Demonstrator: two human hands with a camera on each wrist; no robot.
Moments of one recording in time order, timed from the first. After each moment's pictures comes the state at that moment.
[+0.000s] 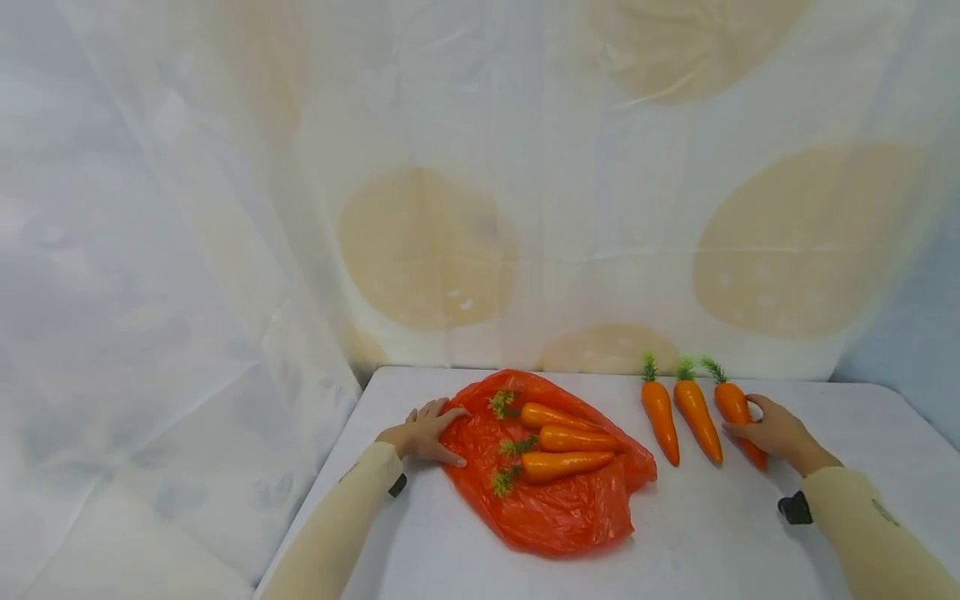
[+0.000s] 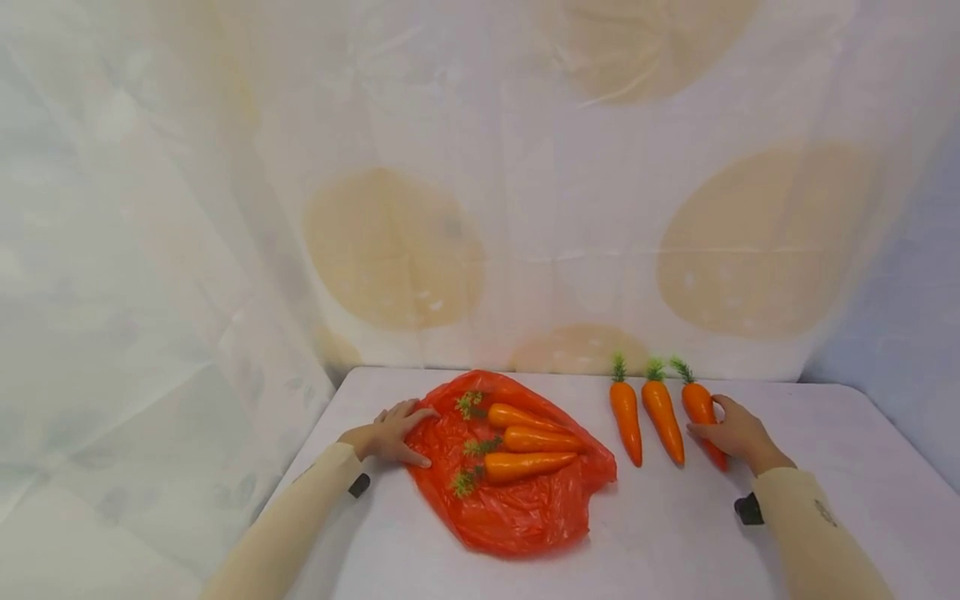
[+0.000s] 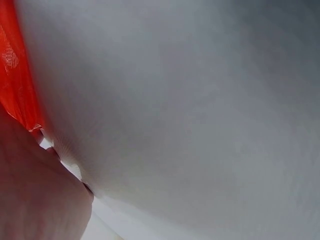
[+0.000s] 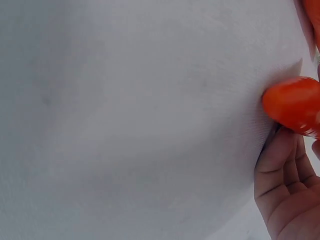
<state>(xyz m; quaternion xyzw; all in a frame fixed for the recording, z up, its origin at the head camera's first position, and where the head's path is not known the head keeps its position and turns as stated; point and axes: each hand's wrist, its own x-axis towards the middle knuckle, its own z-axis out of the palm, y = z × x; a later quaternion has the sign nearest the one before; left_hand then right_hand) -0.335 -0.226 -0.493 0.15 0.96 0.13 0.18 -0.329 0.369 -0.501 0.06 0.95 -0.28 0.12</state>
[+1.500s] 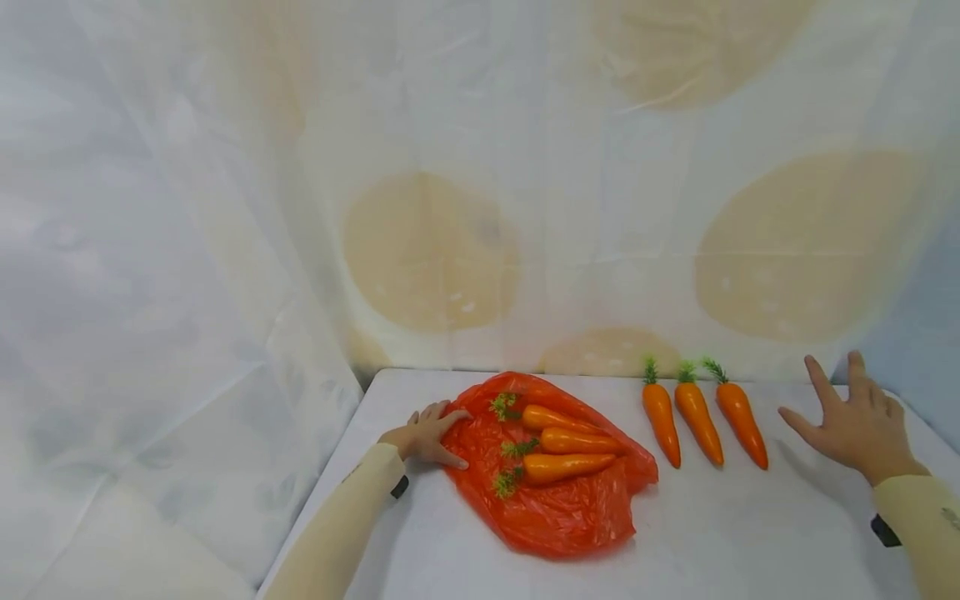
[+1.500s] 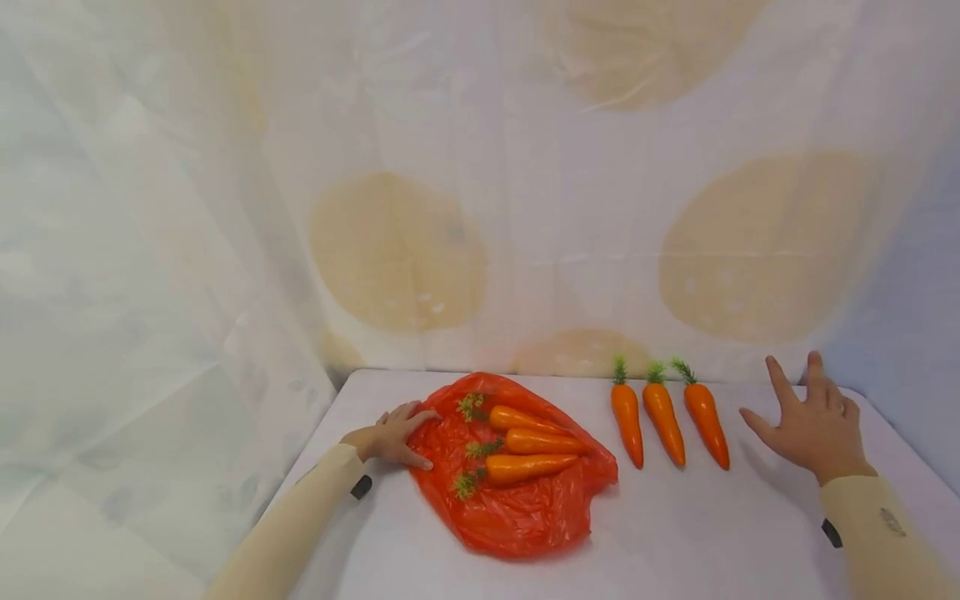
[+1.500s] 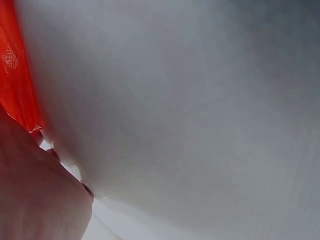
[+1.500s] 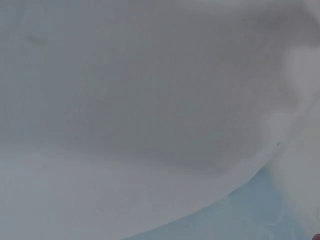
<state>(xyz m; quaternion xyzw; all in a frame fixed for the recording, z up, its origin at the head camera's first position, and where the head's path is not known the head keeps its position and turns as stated) -0.336 -0.225 -0.495 0.15 0.96 0.13 0.19 -0.295 0.418 -0.484 0.04 0.99 -0.04 -0.15</state>
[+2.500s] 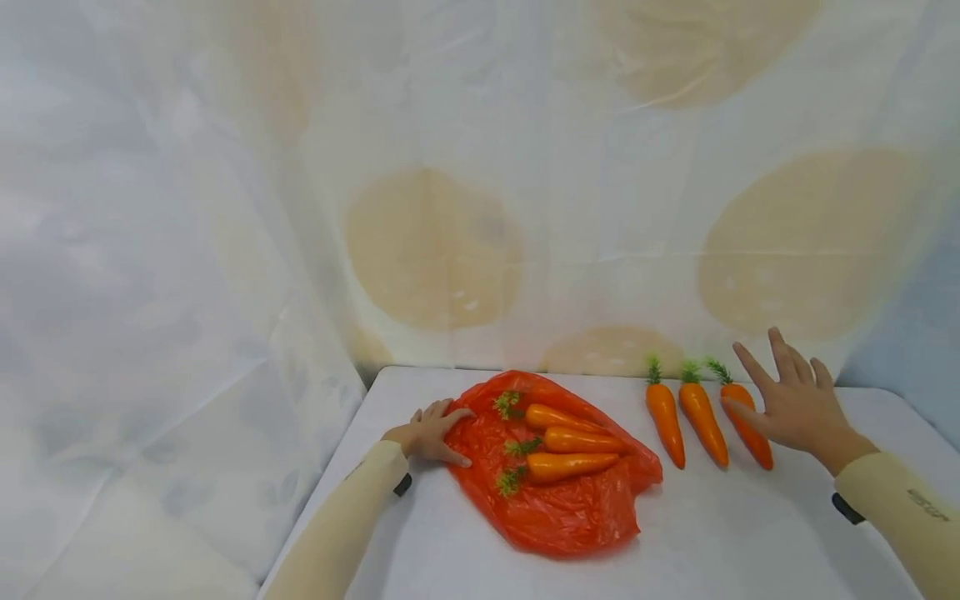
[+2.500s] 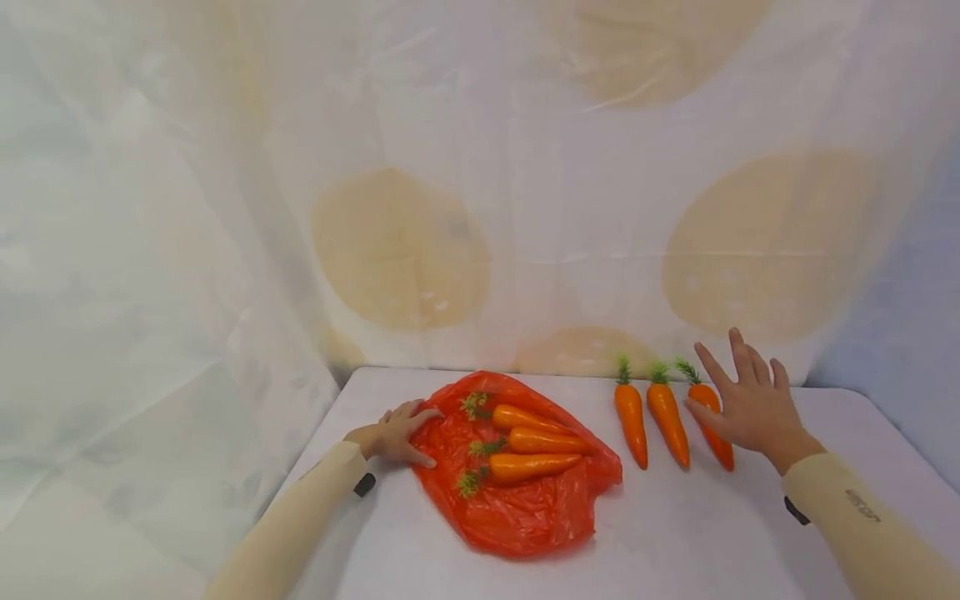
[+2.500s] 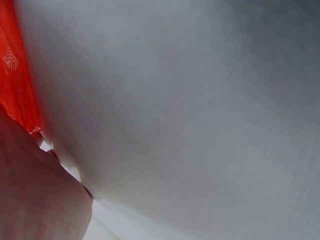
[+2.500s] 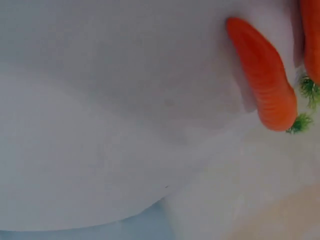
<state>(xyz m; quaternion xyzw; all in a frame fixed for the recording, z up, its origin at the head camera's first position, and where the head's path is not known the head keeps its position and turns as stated) -0.347 -0.229 -0.508 0.14 0.97 0.12 0.18 -0.307 0.350 -0.450 -0.11 0.98 -0.01 -0.18</state>
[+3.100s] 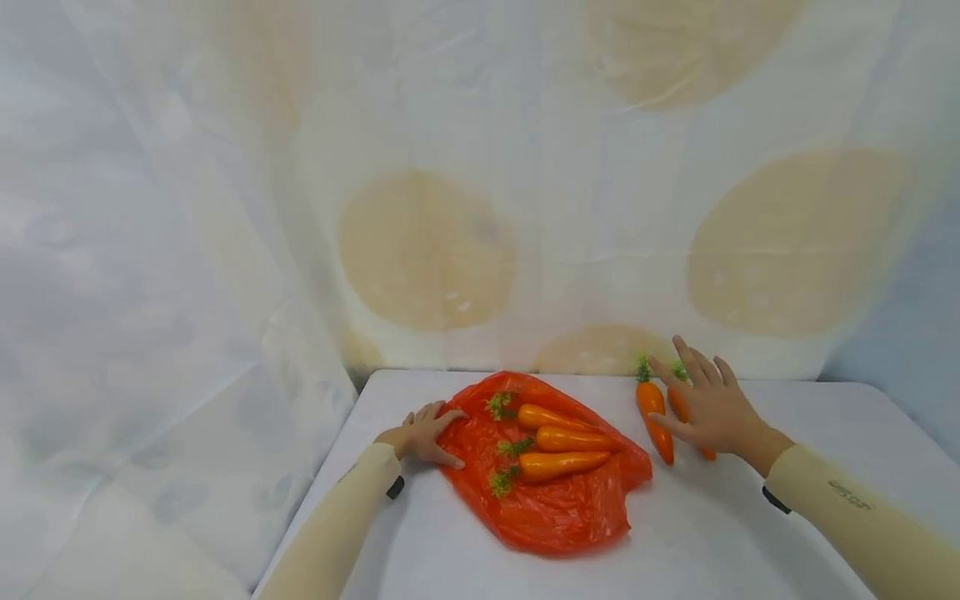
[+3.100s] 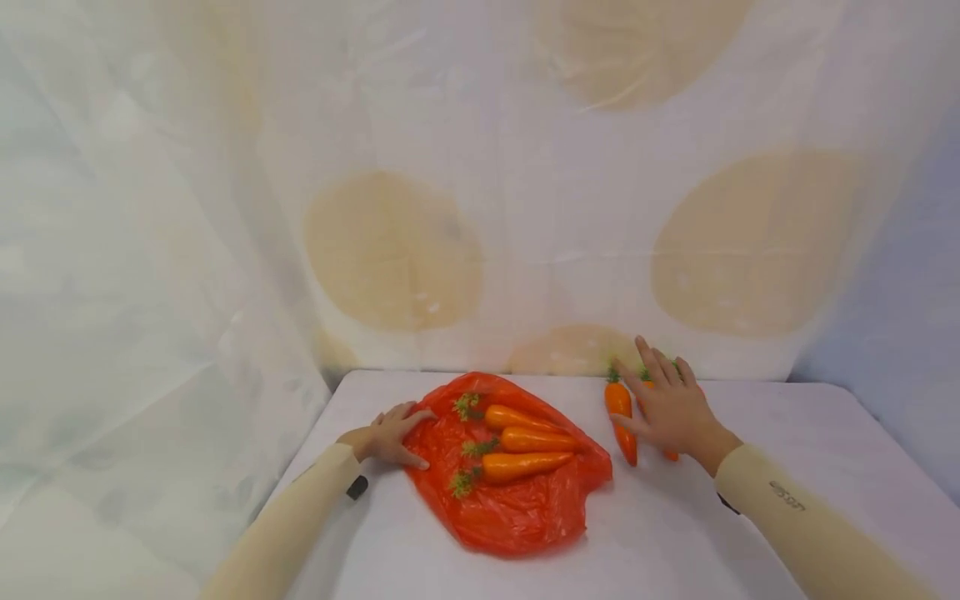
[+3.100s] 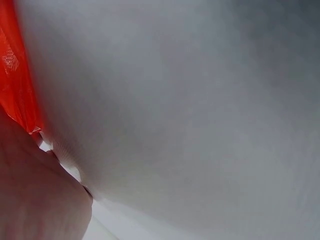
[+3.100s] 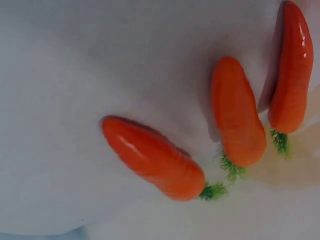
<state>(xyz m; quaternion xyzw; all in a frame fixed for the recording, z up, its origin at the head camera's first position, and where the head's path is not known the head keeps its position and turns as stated) -0.337 -0.226 -0.494 0.15 0.96 0.13 0.19 -0.304 0.274 -0.450 -0.23 0.96 -0.03 -0.18</state>
